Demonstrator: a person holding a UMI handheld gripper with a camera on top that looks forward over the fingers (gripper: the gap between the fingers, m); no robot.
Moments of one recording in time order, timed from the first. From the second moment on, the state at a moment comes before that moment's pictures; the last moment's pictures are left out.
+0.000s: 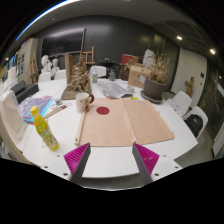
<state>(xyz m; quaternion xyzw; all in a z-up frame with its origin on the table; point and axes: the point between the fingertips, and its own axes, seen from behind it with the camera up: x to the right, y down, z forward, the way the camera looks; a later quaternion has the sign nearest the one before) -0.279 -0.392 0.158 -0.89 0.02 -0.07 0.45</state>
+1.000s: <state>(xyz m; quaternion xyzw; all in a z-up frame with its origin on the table) -0.547 -0.271 0.055 -0.84 -0.04 0.01 0.54</state>
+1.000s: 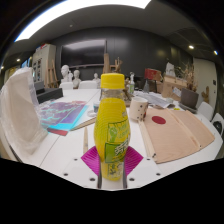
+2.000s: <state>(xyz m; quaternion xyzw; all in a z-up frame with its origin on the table) -0.591 0.022 0.197 -0.55 0.46 0.65 0.26</state>
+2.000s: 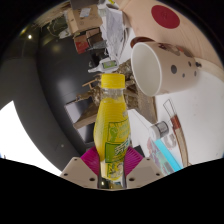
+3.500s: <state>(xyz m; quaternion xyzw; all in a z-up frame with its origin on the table) -0.292 0.025 0.056 -0.84 0.01 -0.01 0.54</state>
